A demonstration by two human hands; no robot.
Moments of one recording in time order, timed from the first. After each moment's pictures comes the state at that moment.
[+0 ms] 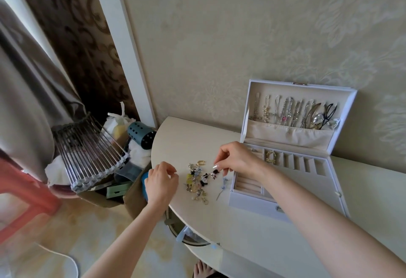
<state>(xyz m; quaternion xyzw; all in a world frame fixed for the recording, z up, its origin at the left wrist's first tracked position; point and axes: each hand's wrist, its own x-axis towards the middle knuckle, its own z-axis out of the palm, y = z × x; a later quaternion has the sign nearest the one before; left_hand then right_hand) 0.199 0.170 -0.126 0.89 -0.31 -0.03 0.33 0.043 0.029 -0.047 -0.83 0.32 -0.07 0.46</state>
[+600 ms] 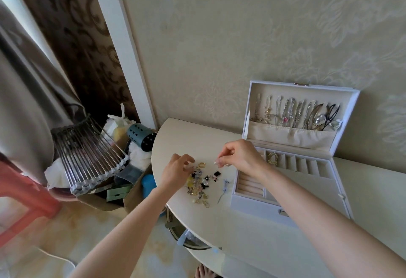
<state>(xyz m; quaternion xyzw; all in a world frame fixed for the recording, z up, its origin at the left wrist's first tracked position) 0.215 0.127 -0.125 0.84 -0.46 -0.12 0.27 0.042 0.023 -0.052 -0.82 0.32 -0.16 0.45</state>
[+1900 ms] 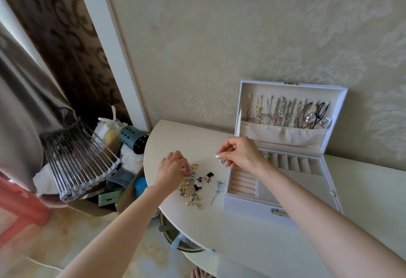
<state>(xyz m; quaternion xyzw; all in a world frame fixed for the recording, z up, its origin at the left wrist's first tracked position) 0.218 0.118 -0.126 0.80 -0.58 -0.01 0.14 0.028 0.014 -0.049 -0.77 0.36 -0.21 0.49</state>
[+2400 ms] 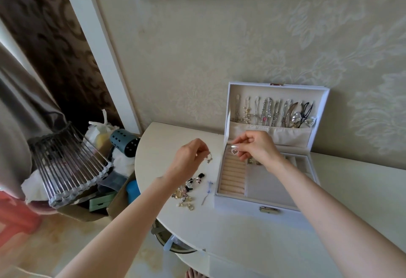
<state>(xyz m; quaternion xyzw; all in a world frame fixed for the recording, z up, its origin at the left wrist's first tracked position) 0.163 0.087 -0.076 0.69 -0.62 -0.05 0.36 -0.018 -0.013 -0.035 -0.70 0.40 -0.27 0.53</state>
